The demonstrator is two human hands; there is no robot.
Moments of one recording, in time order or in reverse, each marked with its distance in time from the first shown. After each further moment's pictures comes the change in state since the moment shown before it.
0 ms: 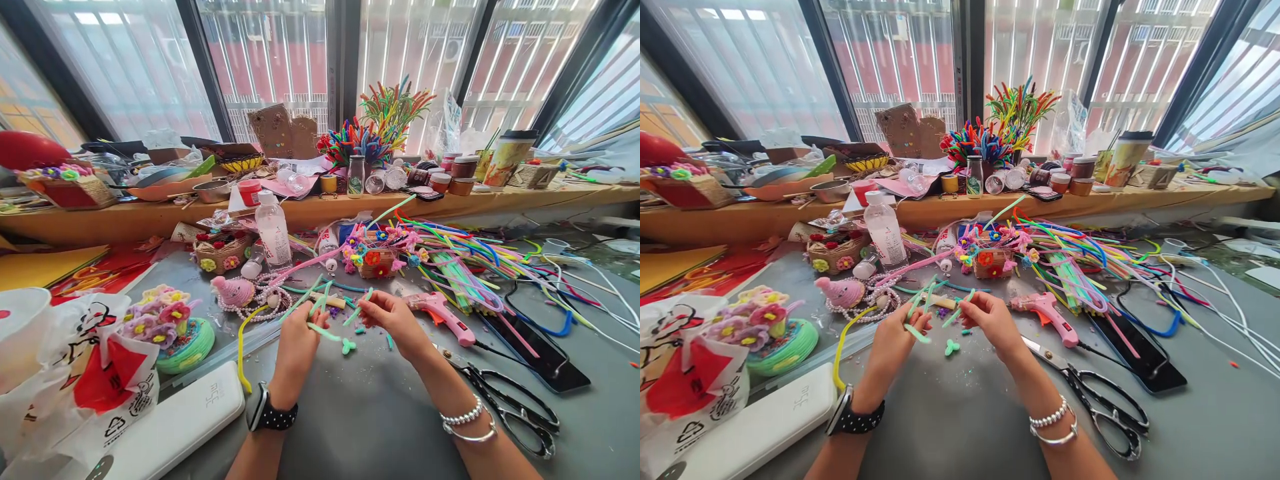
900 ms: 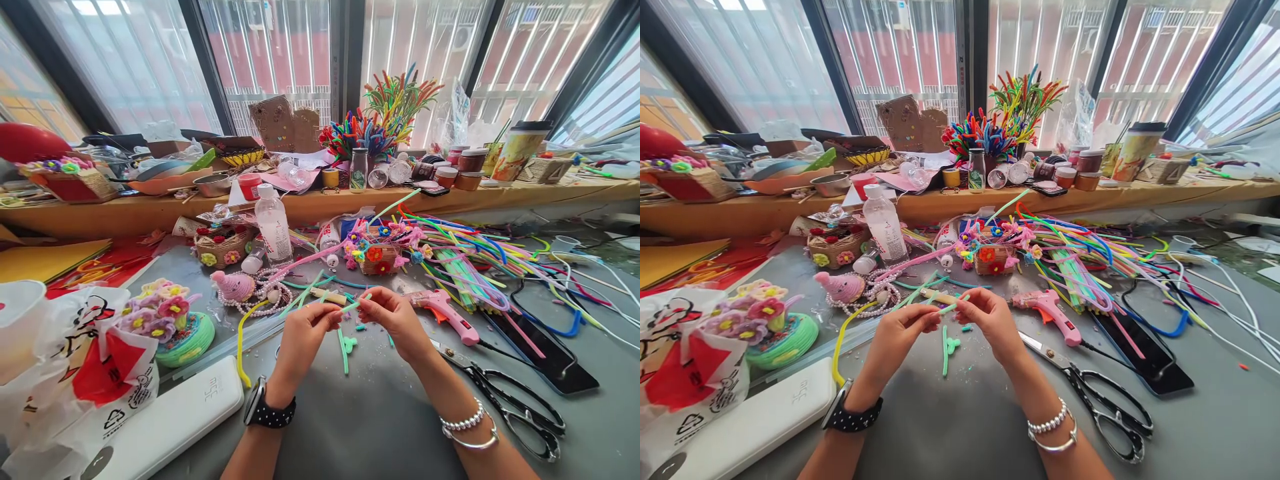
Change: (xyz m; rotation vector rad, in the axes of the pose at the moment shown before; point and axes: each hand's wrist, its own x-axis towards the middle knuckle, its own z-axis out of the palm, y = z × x) left_hand -0.007 0.012 0.000 -0.353 -0.132 0.027; right_hand -0.006 0.000 0.004 0.152 -0.006 -0.035
